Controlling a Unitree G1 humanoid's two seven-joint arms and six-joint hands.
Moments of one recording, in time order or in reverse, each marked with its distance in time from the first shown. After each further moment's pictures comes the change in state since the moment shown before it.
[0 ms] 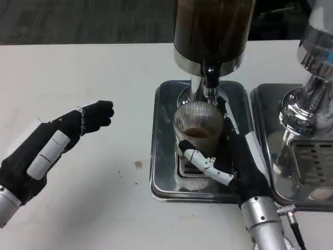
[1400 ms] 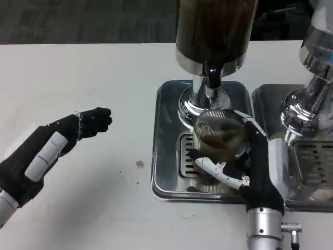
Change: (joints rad) left arm -0.008 0.017 -0.007 0.043 0.003 0.001 0.005; right arm 0.019 0.007 0.038 0.066 -0.210 -0.030 -0.471
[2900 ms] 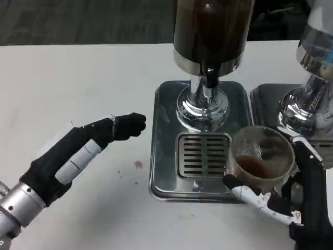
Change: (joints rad) left arm 0.004 -0.032 -0.111 -0.075 0.030 -0.039 0.000; right arm 0.473 -0.058 -0.066 -0.637 0.010 0.021 0.175
